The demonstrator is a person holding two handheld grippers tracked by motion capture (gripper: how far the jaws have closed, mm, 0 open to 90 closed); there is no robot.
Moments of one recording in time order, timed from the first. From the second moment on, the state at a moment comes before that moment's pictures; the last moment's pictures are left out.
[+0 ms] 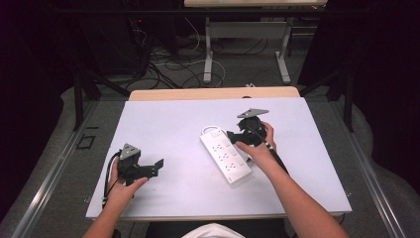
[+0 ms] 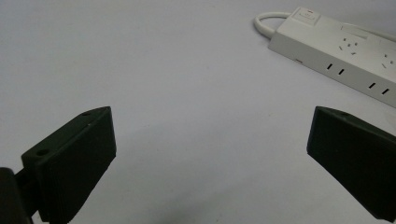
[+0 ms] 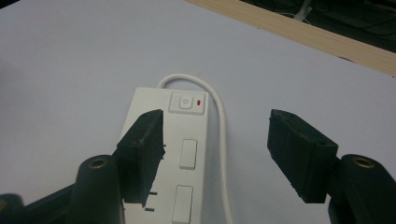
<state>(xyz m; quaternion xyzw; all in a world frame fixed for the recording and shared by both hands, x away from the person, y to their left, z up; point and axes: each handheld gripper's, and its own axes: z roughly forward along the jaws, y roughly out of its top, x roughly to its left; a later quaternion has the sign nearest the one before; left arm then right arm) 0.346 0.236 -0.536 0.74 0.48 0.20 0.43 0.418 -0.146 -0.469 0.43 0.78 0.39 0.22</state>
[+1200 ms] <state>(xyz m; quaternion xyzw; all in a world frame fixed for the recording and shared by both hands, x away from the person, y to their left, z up) 0.347 0.236 -0.537 0.74 0.48 0.19 0.43 0.441 -0.137 -0.491 0.44 0.81 0.35 0.16</state>
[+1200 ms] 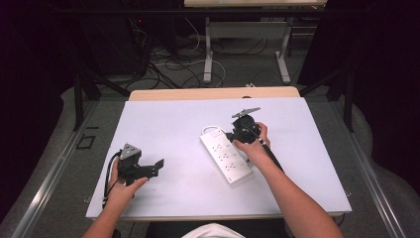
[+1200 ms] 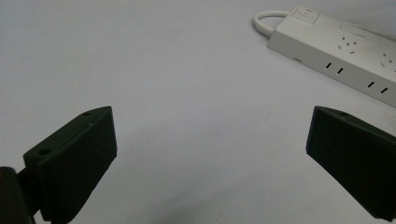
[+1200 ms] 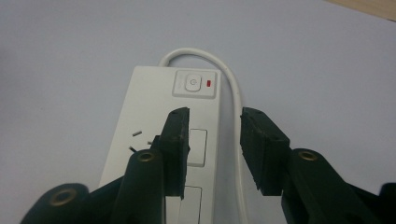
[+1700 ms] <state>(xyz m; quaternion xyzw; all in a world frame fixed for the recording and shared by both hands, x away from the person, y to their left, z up) 0.347 0.237 -0.537 0.74 0.48 0.19 0.43 0.448 -0.131 -0.503 0.45 0.82 0.33 0.14</state>
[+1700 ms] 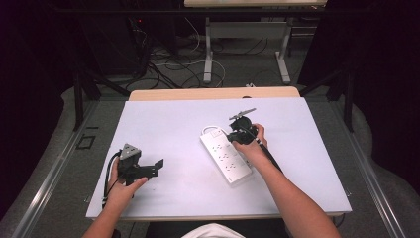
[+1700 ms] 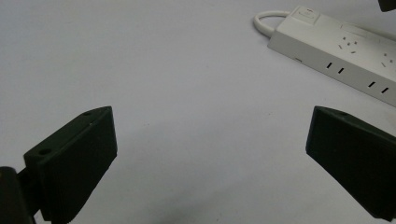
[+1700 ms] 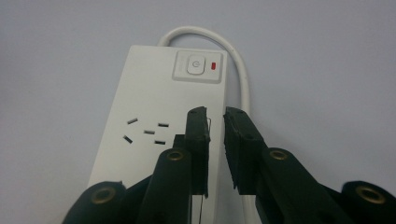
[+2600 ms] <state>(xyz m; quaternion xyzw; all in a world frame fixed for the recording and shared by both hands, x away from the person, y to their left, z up) 0.347 0.237 -0.537 0.74 0.48 0.19 0.42 0.455 -0.124 -0.519 0.46 0.83 0.30 0.10</state>
